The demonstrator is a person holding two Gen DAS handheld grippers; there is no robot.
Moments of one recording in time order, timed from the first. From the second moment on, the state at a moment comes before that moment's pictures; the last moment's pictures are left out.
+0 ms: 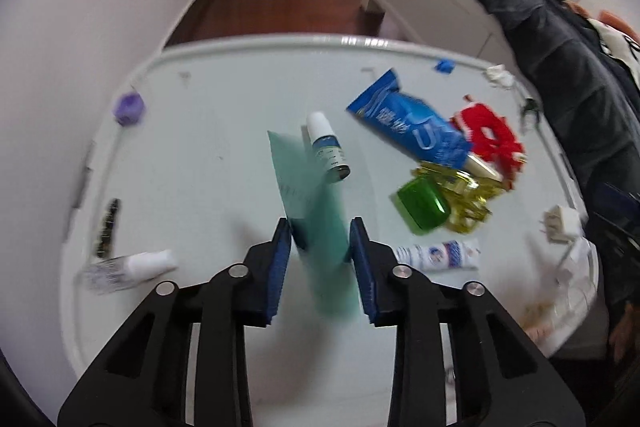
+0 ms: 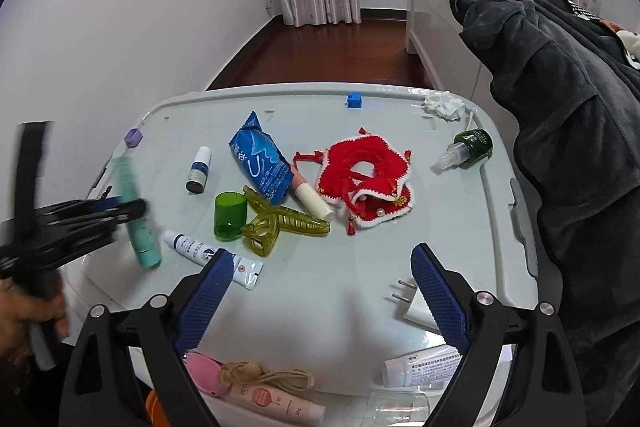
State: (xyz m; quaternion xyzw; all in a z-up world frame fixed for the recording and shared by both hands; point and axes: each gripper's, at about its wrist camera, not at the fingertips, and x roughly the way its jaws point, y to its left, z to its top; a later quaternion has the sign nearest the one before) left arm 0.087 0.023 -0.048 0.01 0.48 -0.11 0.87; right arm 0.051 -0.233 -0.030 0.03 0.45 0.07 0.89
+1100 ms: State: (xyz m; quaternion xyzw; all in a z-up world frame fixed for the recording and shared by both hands) left arm 0.050 0.066 -0.013 -0.06 0.42 -0.17 0.89; right arm 0.217 -0.116 -0.089 -0.15 0.50 0.09 0.85
